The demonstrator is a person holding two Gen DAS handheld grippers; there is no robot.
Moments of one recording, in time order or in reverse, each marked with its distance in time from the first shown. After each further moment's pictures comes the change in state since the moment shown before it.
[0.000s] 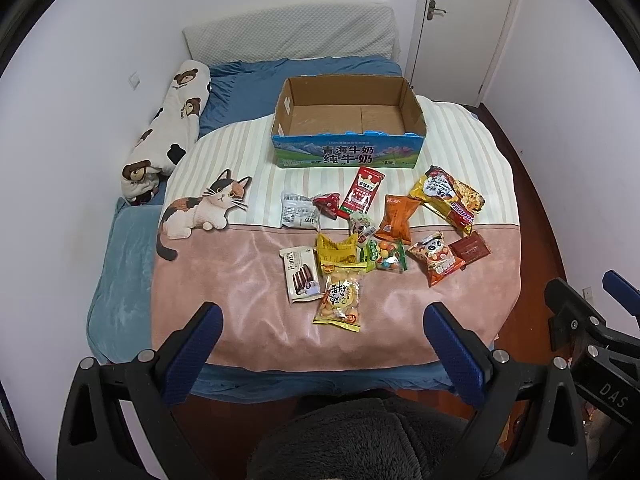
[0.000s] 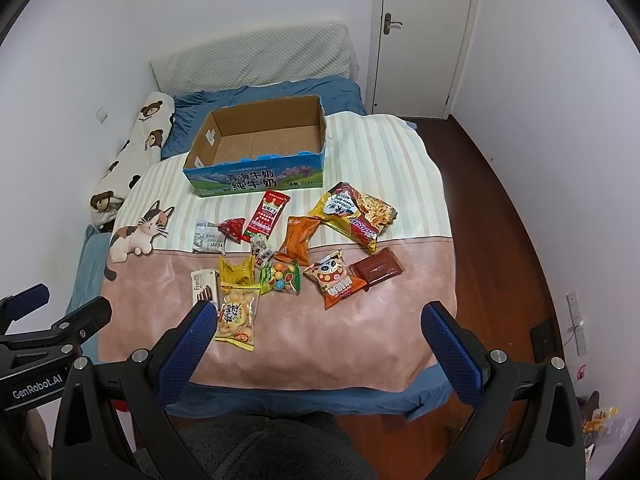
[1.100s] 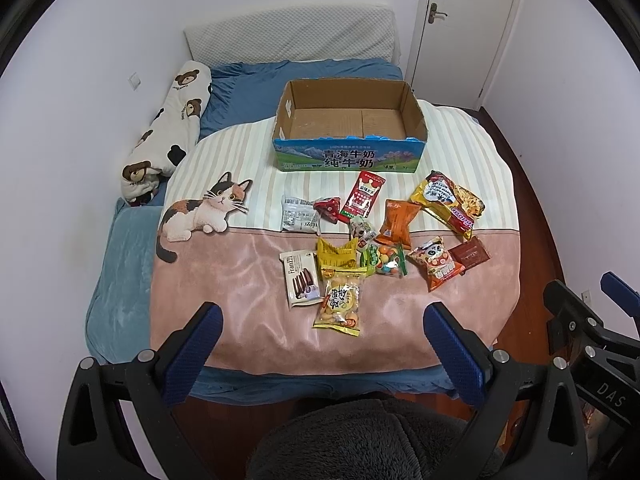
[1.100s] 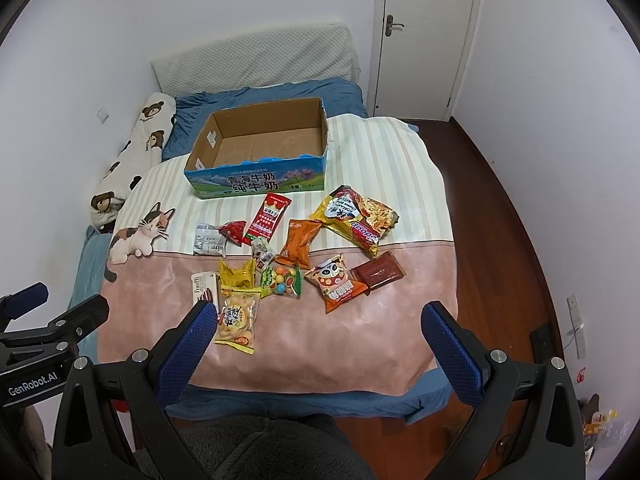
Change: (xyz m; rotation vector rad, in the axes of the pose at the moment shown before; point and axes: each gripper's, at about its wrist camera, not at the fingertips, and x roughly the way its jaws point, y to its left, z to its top) left arm 0.000 0.000 0.004 -0.006 -0.006 -0.003; right arm 0.001 0.000 0.000 -0.008 -0.012 -0.002
